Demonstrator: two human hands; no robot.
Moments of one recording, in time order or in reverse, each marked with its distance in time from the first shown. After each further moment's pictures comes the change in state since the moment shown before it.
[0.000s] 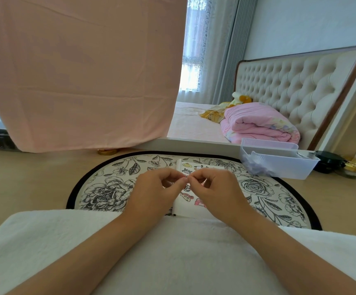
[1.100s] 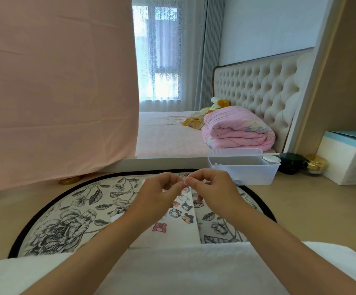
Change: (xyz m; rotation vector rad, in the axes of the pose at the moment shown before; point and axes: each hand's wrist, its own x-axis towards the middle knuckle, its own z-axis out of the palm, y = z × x) left_hand 0.054 0.045 0.075 -0.177 -0.211 -0.071; right_hand 0.021 0.043 -0.086 0.287 0.025 0.244
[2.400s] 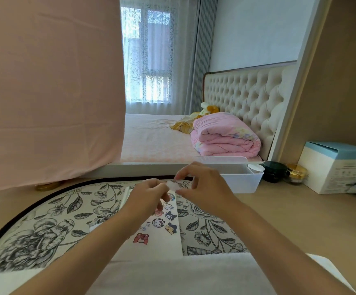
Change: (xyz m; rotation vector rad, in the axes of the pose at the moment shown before) left_hand 0.024 0.007 0.014 -0.119 -0.024 -0.275; right_hand 0.025 0.000 -0.030 -0.521 -0.055 -0.268
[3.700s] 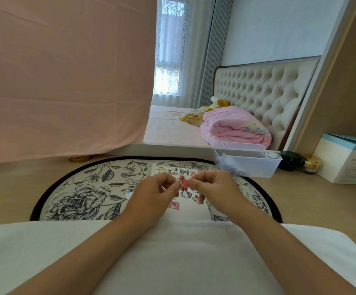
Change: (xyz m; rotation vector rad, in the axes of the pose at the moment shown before) left_hand -0.062 -0.048 -0.044 0.192 0.091 0.298; right_hand -0.047 -0.052 0.048 0.506 -0.032 0.339
